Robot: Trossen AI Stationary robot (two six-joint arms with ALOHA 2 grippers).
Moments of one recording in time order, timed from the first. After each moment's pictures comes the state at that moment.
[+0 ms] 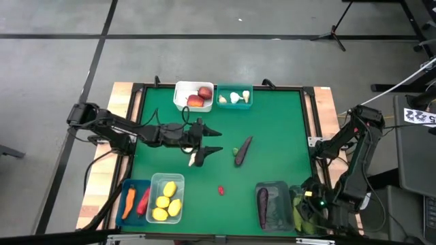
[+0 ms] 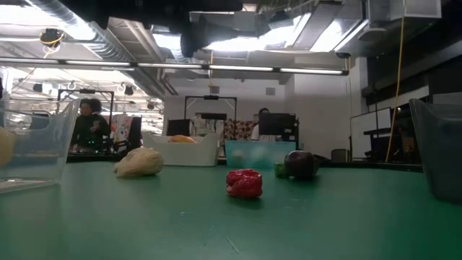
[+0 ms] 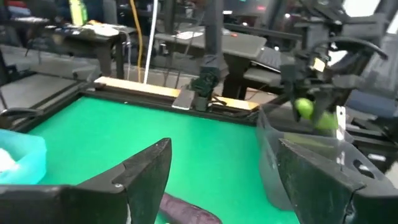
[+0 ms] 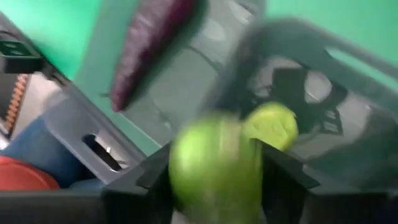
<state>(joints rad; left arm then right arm) -0.10 1.41 0.73 0.56 -0.18 -0.18 1.24 1.37 0.97 -0.89 0.36 2.18</state>
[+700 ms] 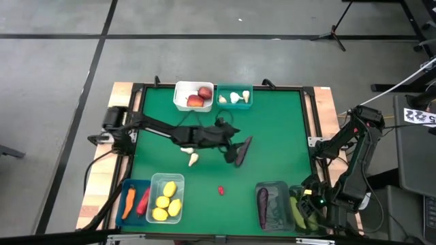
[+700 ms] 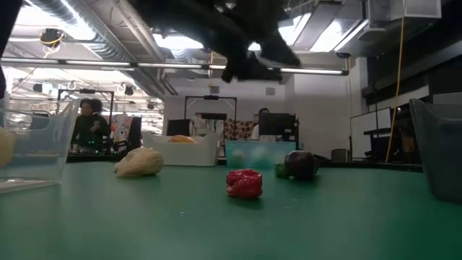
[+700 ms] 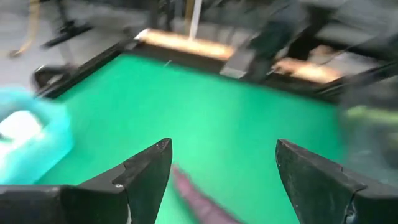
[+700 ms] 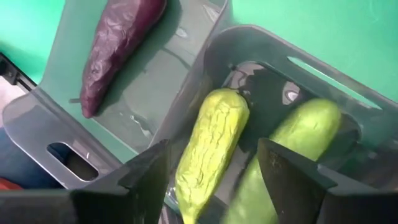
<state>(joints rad) -0.05 1.81 1.13 0.31 -0.32 -0.23 1.24 1.38 0.97 -0.96 0.30 2.20</state>
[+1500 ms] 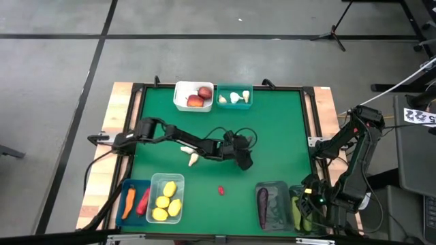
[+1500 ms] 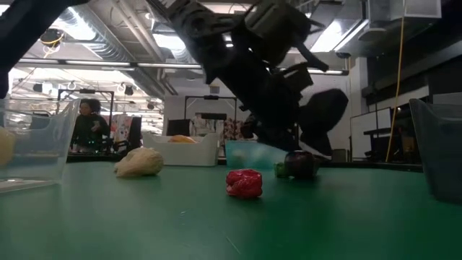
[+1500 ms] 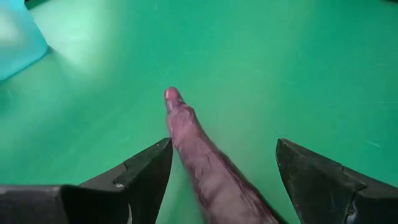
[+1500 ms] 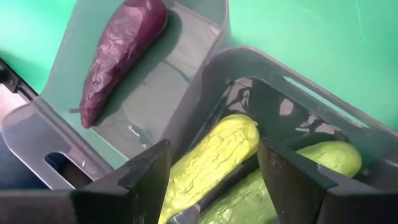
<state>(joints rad) -0.09 2.25 1.49 0.06 -0.52 -0.42 1.24 1.38 0.97 -0.99 0.34 2.19</state>
